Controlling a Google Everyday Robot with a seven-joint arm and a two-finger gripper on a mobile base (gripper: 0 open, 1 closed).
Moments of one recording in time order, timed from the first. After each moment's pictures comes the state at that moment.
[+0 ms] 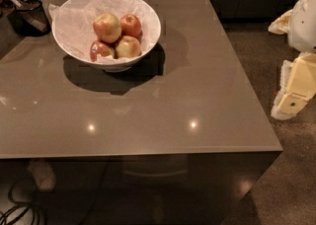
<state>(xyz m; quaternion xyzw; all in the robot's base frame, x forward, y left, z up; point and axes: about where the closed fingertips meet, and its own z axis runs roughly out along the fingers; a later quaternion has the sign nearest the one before) 0.438 -0.217 0.976 -0.60 0.78 -0.03 0.16</state>
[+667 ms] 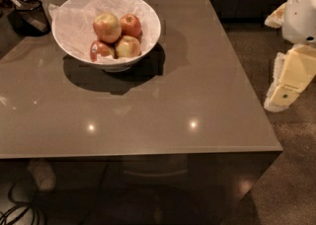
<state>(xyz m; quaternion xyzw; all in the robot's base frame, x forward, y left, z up) 0.448 -0.210 0.984 -0.60 0.78 -0.04 0.17</state>
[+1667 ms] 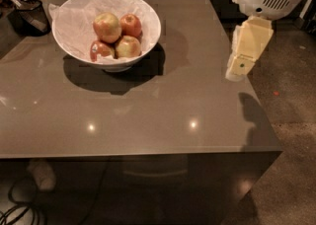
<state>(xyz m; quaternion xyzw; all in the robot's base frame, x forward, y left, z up) 0.503 -0.158 1.003 -0.61 0.77 -0.06 0.18</state>
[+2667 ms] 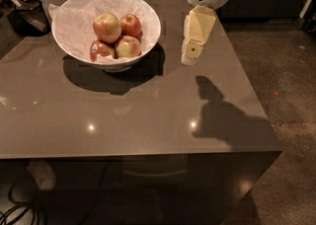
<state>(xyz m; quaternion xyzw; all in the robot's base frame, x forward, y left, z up) 0.561 -0.078 0.991 -0.65 0.74 -0.02 0.18</state>
